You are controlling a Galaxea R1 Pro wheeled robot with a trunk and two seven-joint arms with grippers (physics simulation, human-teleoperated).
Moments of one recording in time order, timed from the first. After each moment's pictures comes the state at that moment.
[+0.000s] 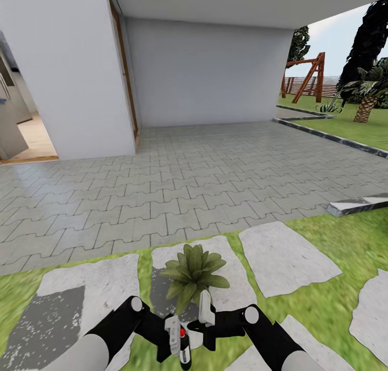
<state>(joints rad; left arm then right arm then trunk) -0.61 -0.05 -0.24 -0.47 -0.64 -0.12 -1.13 -0.52 0.05 0.30 -0.60 0.47 -0.35 0.92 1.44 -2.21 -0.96</state>
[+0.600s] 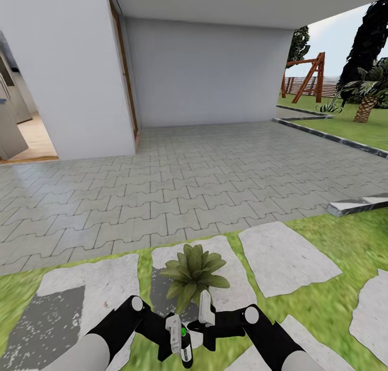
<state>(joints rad) -0.61 -0.06 -0.23 -0.47 -0.64 -0.14 -1.13 -0.52 0.05 0.30 -0.60 0.47 -0.36 0.92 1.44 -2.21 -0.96</state>
